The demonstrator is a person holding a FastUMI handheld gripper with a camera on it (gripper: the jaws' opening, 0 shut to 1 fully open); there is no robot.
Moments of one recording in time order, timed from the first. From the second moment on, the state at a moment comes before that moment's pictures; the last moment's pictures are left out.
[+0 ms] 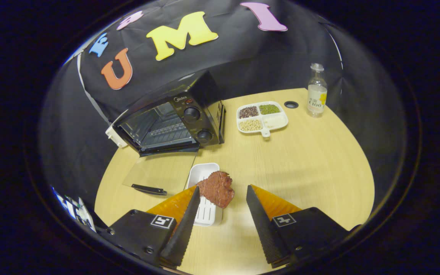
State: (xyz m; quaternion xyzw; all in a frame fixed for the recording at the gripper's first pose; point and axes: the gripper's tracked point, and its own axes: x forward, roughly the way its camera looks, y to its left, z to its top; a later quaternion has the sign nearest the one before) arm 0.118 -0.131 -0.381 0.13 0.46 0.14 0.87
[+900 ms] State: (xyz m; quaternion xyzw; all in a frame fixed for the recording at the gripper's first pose) arm 0.093 -0.096 -0.346 0.03 0.40 0.17 0.90
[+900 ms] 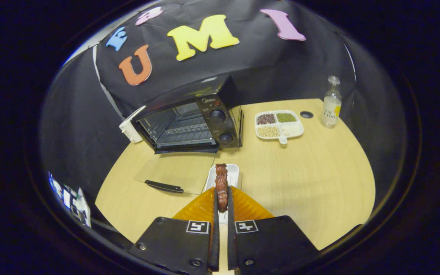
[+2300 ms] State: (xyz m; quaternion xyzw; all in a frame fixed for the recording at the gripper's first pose) arm 0.193 0.127 -0.363 0.10 0.20 0.13 0.97
